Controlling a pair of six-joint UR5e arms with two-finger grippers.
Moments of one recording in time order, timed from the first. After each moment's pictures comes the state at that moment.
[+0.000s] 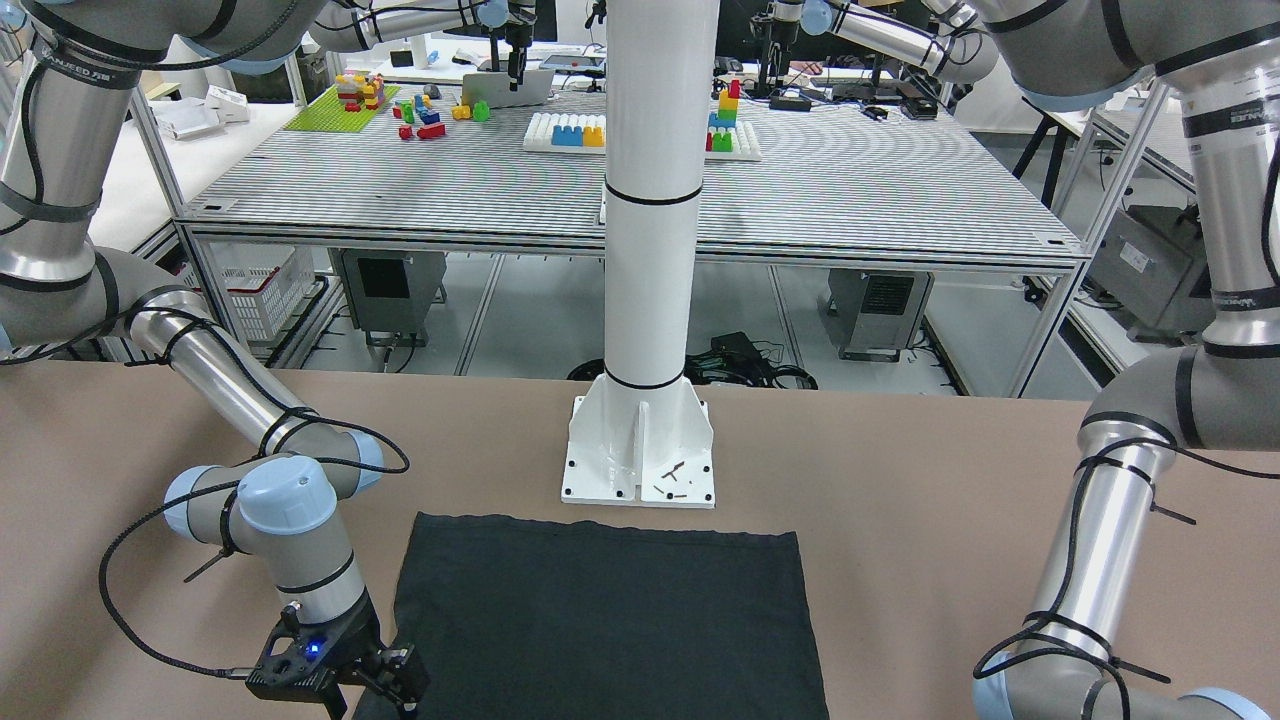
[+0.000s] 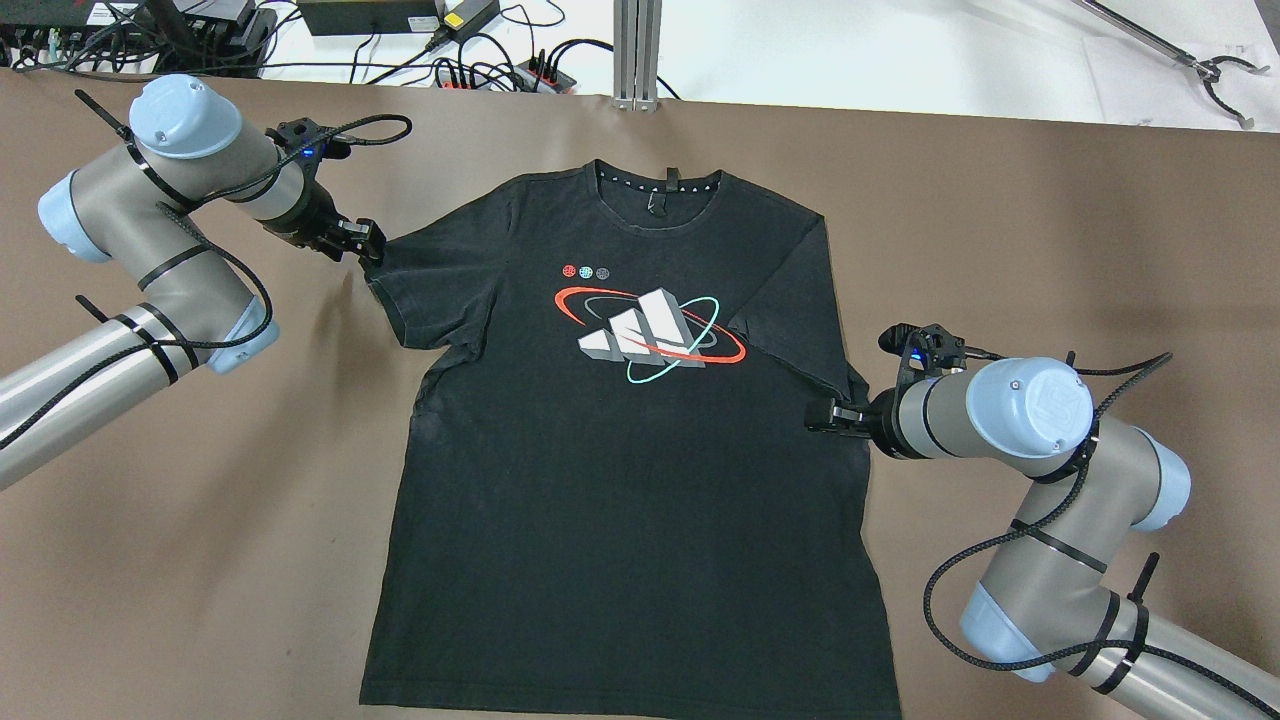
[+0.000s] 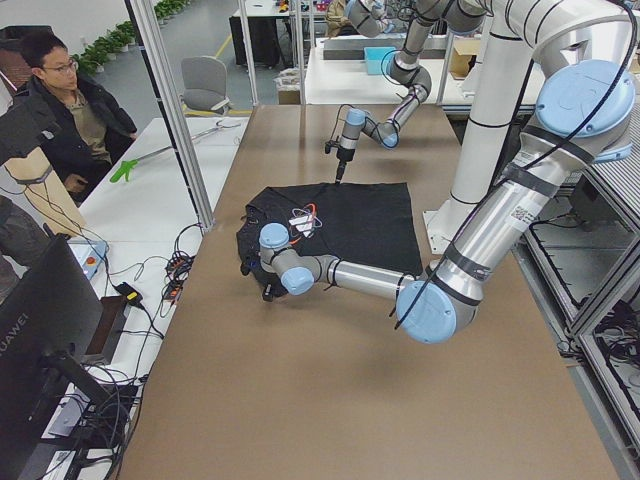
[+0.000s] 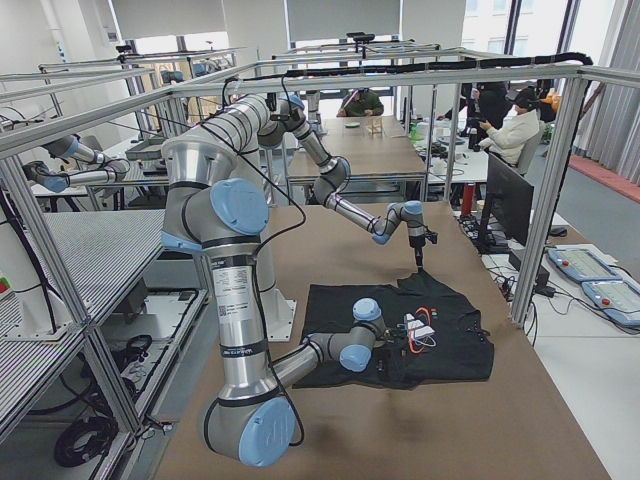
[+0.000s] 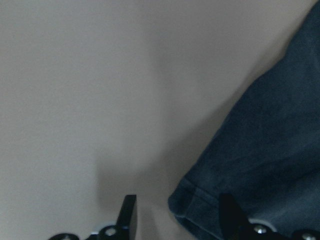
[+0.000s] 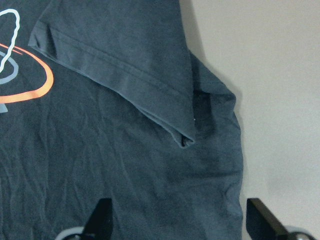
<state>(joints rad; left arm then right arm) -0.98 -2.22 -1.09 -2.23 -2.15 -0.79 0.66 -1.32 1.72 -1.01 1.83 1.33</state>
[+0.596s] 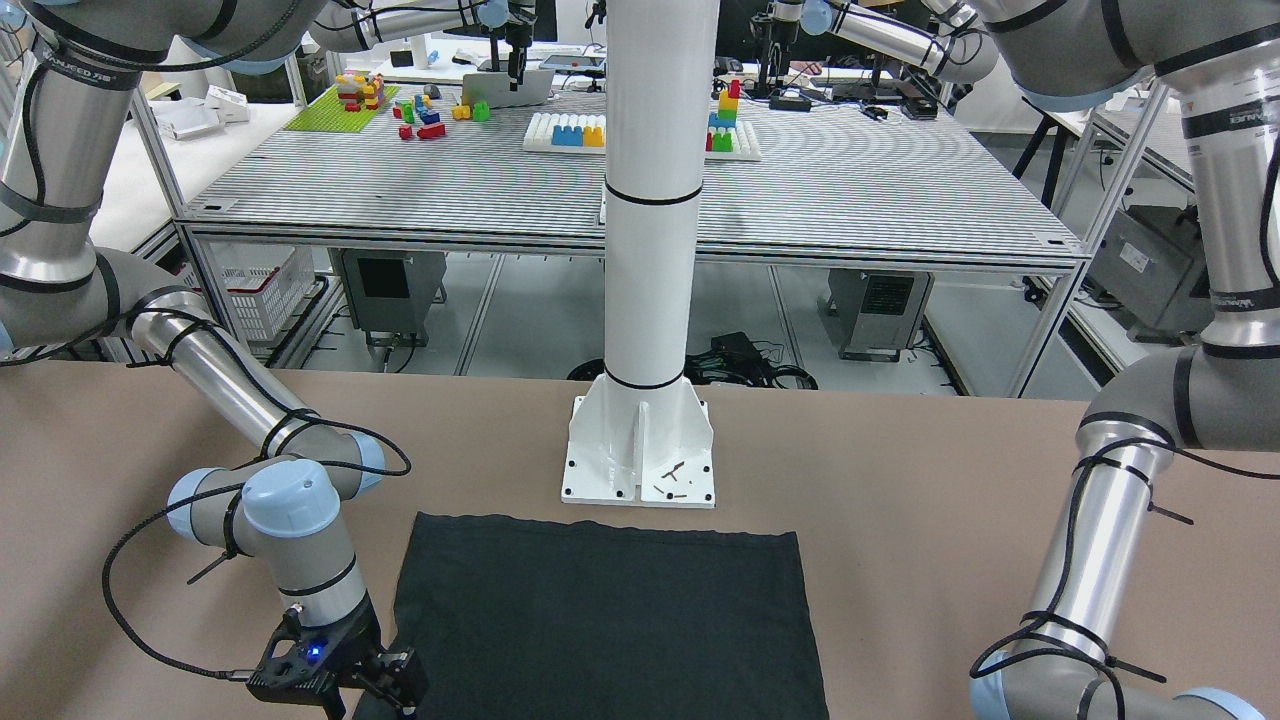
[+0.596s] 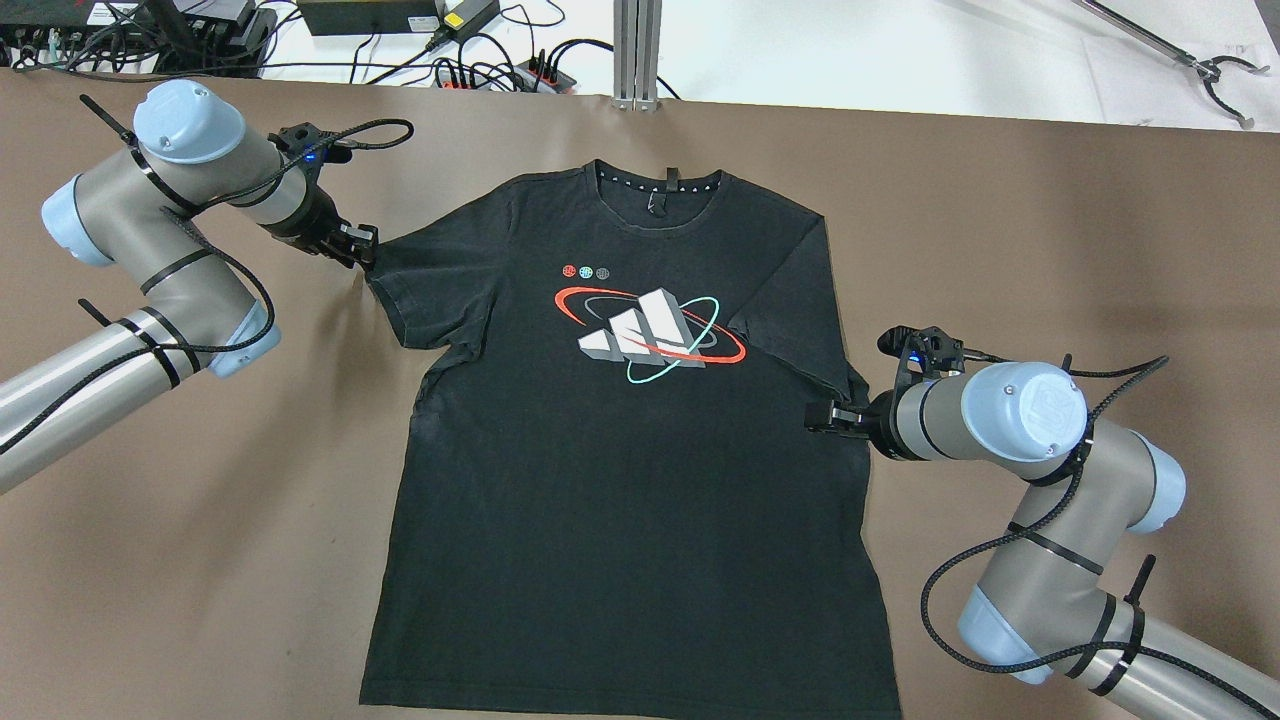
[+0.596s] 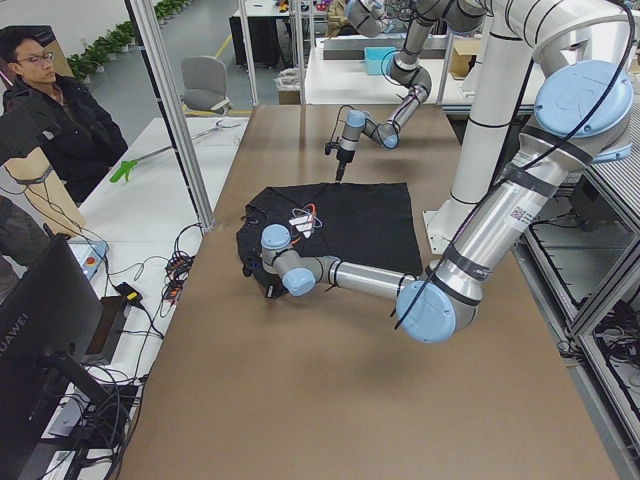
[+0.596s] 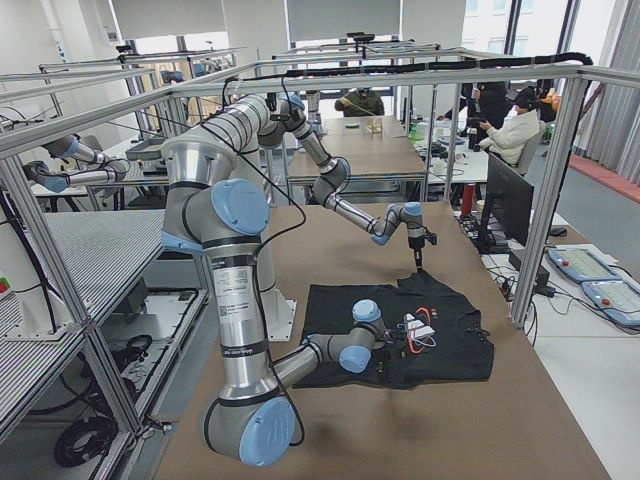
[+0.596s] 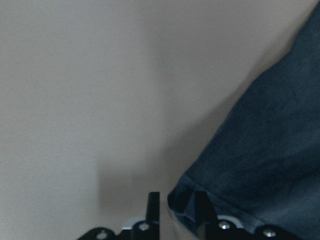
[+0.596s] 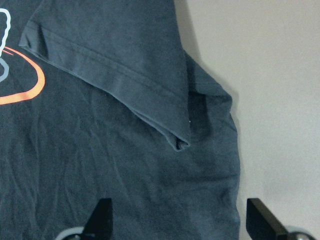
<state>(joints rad) -0.97 -2.21 -1.09 -2.23 -2.15 -0.81 0.65 -1.31 1.71 -1.01 1.81 1.33</state>
